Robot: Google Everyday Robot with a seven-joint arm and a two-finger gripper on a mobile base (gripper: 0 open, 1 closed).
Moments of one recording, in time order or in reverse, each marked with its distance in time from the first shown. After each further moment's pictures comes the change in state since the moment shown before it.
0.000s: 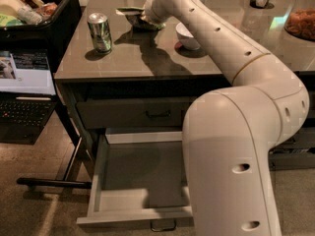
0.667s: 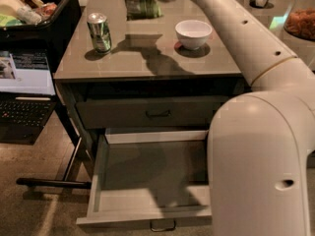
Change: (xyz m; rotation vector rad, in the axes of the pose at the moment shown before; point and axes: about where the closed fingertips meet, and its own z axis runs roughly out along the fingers) arm -0.042 -0.057 -0.059 0.146 -0.174 -0.071
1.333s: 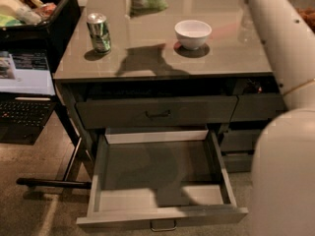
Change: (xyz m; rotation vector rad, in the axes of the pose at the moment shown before) arm -0.030 -0.014 -0.089 -0.046 -0.211 -0.115
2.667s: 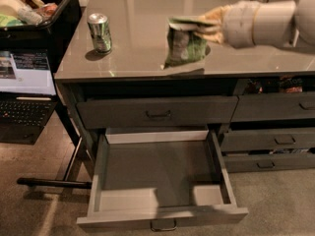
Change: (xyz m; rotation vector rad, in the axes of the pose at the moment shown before) arm 0.022 0.117 -0.166 -0.085 -0.005 0.087
